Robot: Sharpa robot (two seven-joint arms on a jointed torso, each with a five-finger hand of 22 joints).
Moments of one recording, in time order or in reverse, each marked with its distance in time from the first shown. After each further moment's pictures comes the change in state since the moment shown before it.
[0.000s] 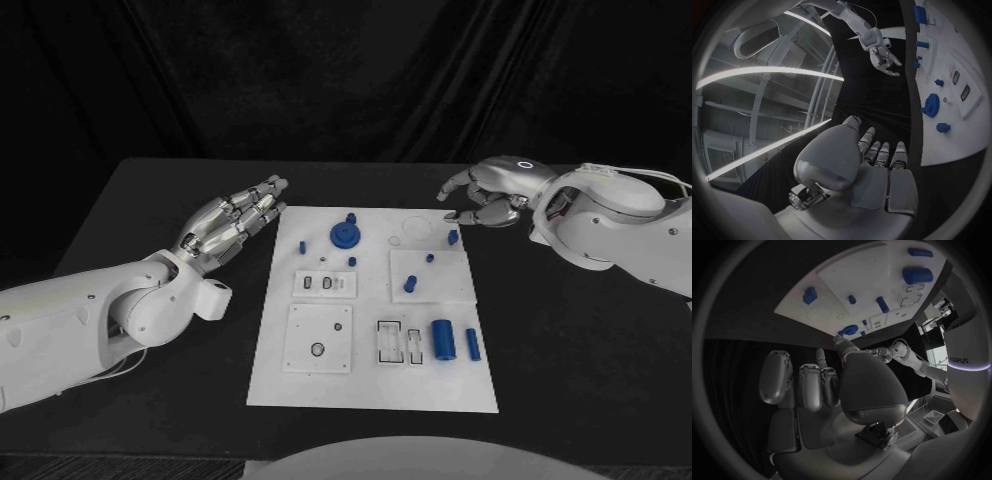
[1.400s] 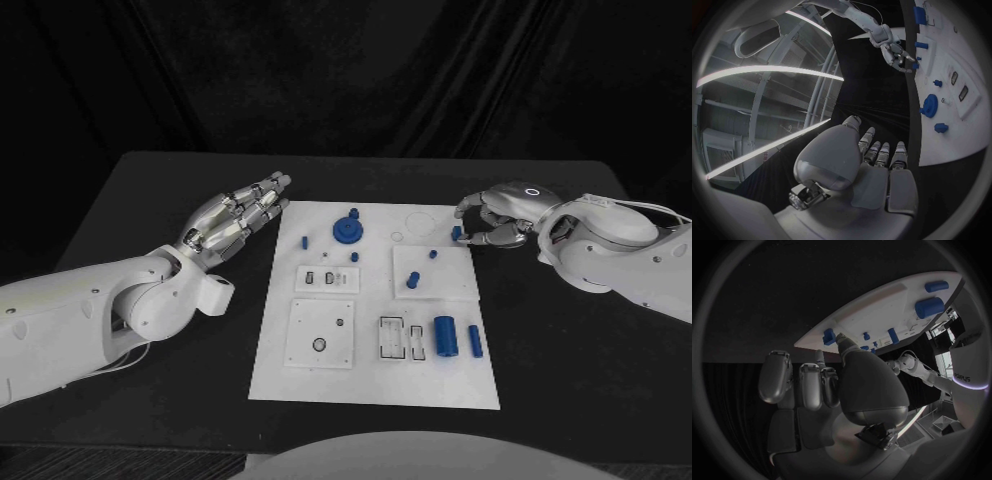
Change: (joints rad) left arm -0.003 0.004 0.000 -0.007 0.000 0.013 0.000; left_hand 0.000 0.000 0.002 -0.002 0.000 0.000 0.000 0.000 0.000 0.000 0.000 0.000 0.000 -0.004 0.004 0.000 0.000 0.000 0.000 0.000 0.000 0.000; right arm -0.108 0.014 0.000 -0.087 -0.057 -0.049 -0.041; right_hand 0.020 -0.044 -0.042 0.066 -0.074 -0.100 0.025 0.146 0.056 0.000 0.007 0.000 0.000 0.000 0.000 -0.024 0.001 0.000 0.003 0.003 -0.009 0.001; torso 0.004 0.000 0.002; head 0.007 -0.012
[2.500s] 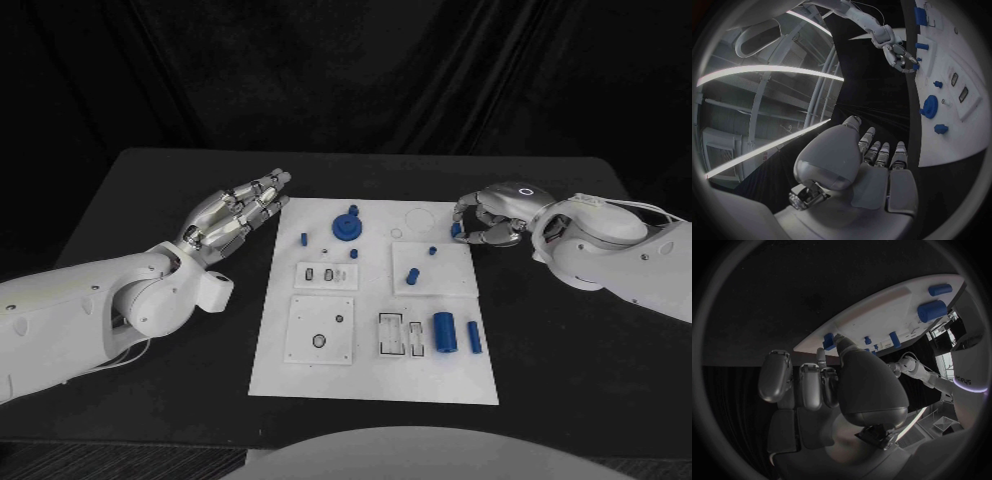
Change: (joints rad) left arm -0.002 0.005 0.000 -0.007 0.000 0.010 0.000; left_hand 0.000 0.000 0.007 -0.001 0.000 0.004 0.004 0.000 0.000 0.003 0.003 0.000 0.001 0.000 0.000 0.000 0.001 0.000 0.004 0.004 0.000 0.000; right arm -0.016 0.025 0.000 -0.029 -0.005 0.000 0.000; right_hand 0.032 0.011 0.002 0.010 0.124 -0.006 -0.009 0.156 0.053 0.000 0.000 0.000 0.000 0.000 0.000 0.000 0.000 0.000 0.000 0.000 -0.015 0.000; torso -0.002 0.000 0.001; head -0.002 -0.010
